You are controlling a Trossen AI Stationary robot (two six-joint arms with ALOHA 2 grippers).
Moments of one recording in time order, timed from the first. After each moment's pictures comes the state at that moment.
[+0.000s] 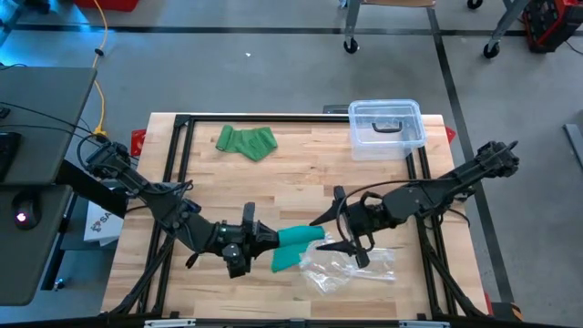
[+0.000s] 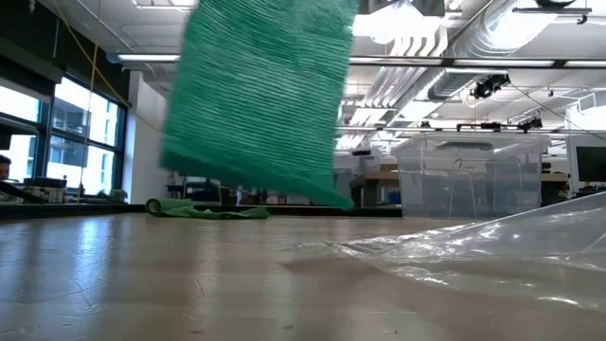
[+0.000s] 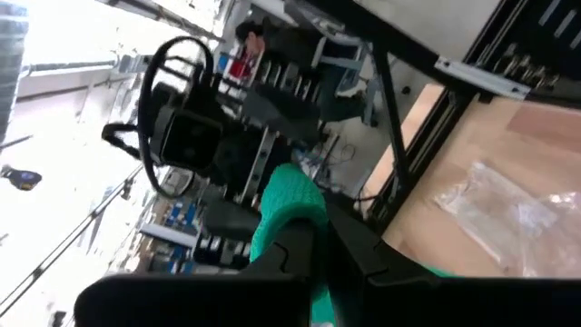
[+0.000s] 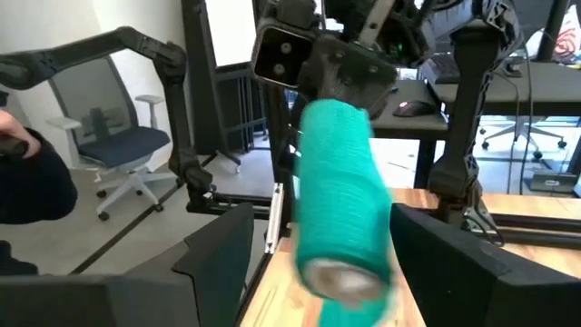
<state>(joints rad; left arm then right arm) -0.62 1.44 1.29 0.07 -0.60 1.05 0.46 1.34 1.17 0.10 0.17 0.09</state>
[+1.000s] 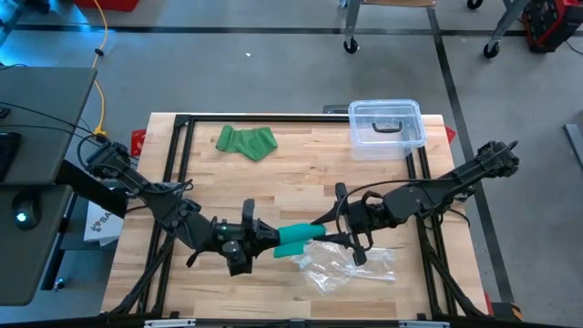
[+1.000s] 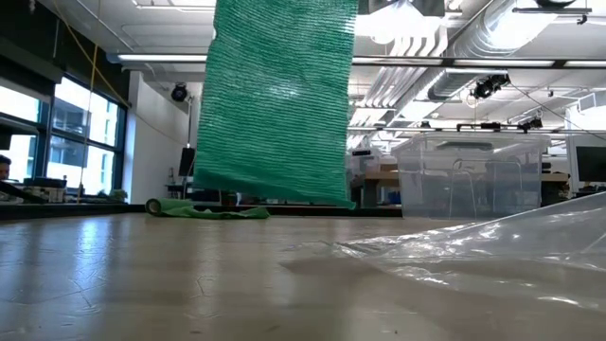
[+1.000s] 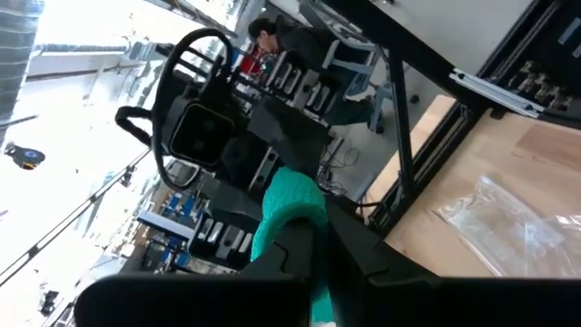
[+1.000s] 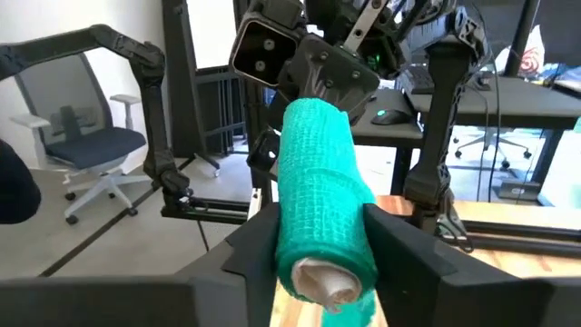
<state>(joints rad) -0.61 1.44 1.29 0.11 -0.60 1.00 0.46 1.34 1.17 0.11 0.23 0.04</state>
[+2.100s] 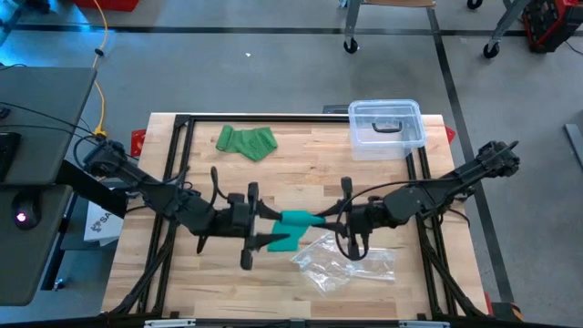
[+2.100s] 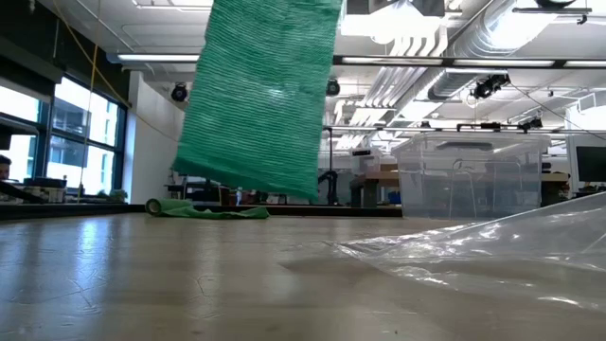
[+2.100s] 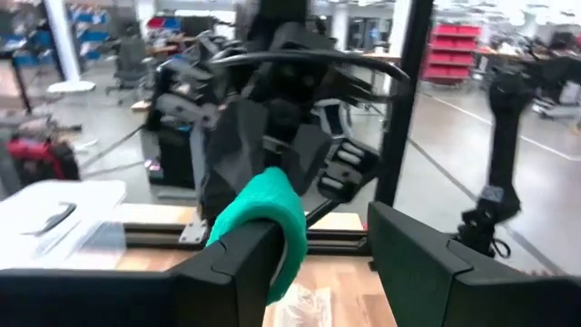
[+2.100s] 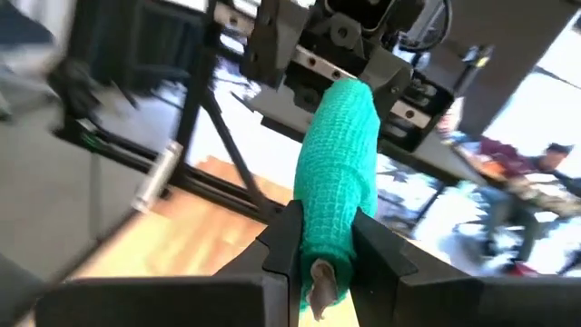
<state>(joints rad) -0.51 1.41 1.29 0.09 -0.53 -0.09 0.47 1.34 1.17 0.06 0.39 -0.39</state>
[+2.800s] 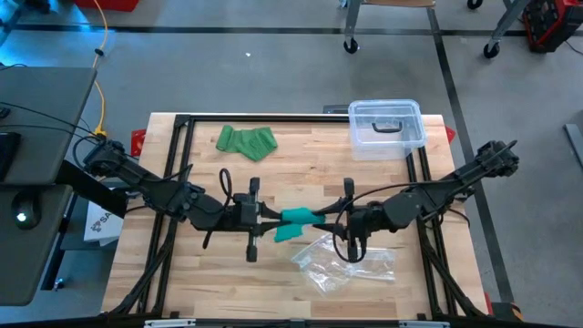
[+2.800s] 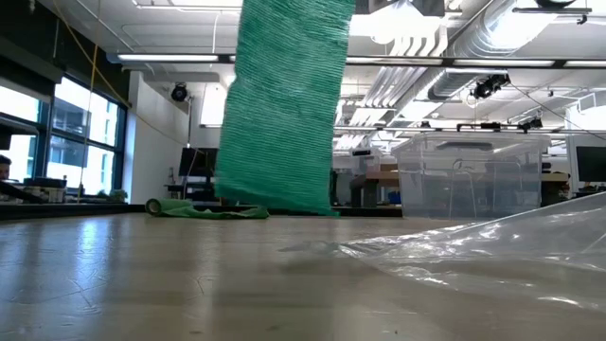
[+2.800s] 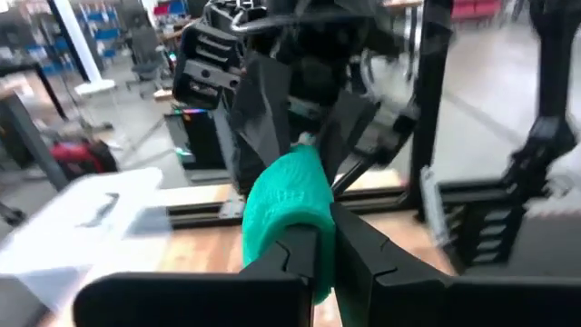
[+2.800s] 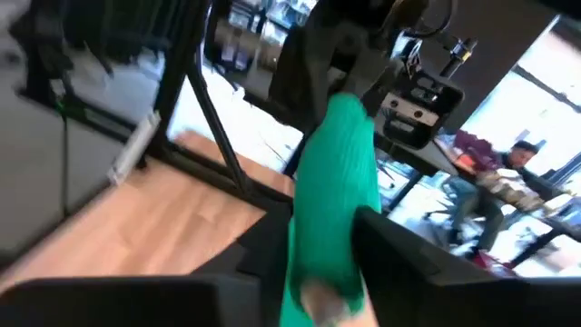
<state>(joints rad) -0.49 1.40 1.29 -0.04 -0.54 0.08 0.50 1.33 1.17 0.04 0.46 -0.39</state>
